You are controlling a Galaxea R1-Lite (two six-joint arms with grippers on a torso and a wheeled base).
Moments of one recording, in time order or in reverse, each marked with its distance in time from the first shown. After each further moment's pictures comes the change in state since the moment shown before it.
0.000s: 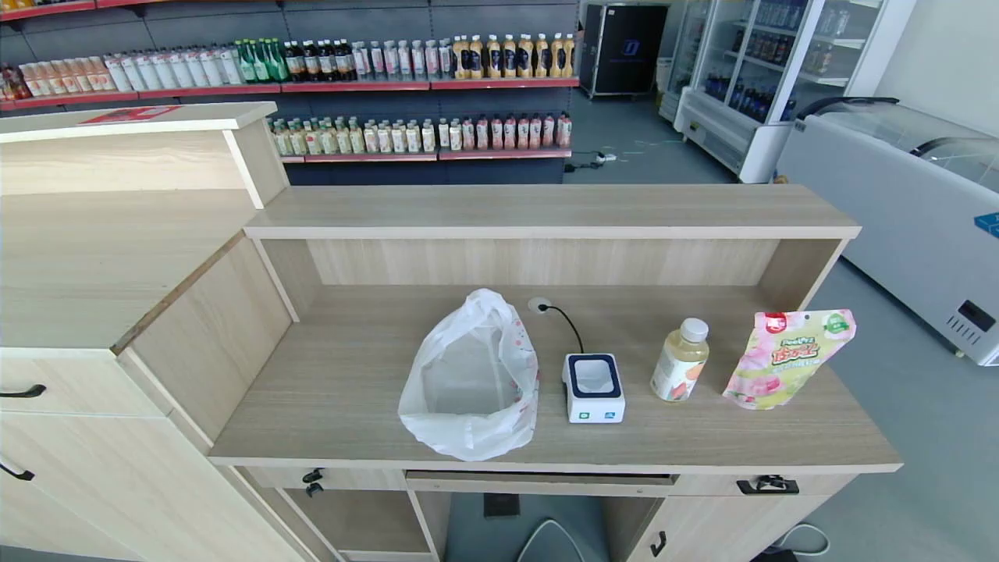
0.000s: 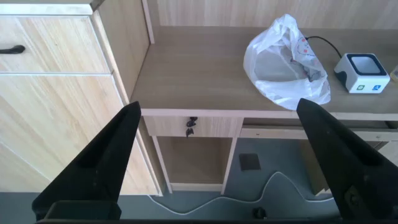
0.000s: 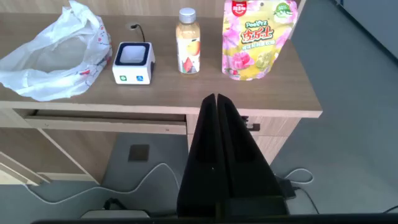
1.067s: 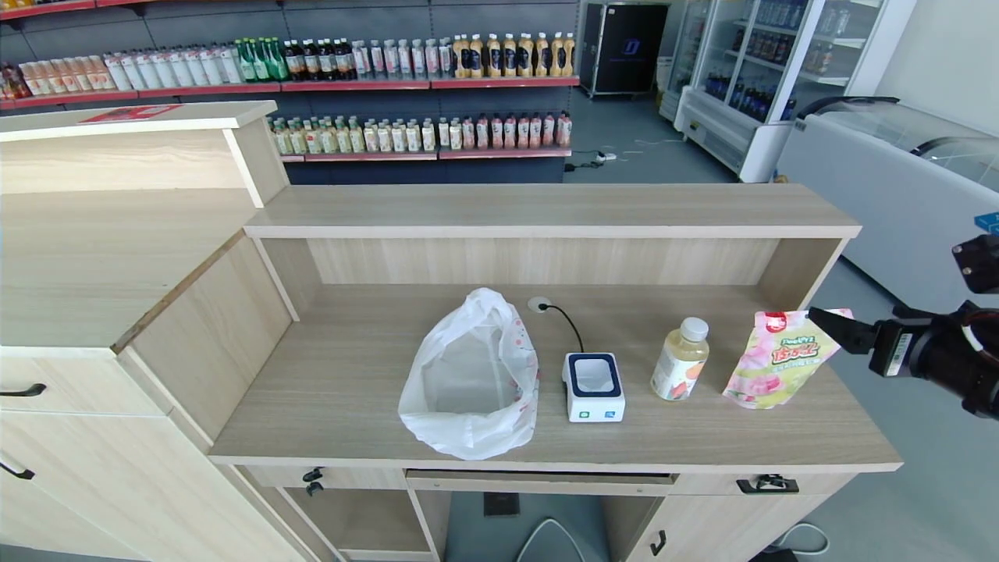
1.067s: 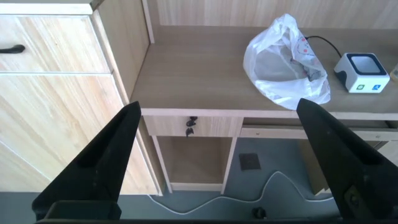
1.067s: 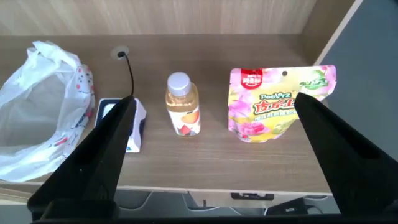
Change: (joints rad) left arm 0.000 0.000 0.000 0.000 0.000 0.000; right arm -0.092 1.463 -0.454 -0.859 0.126 0.024
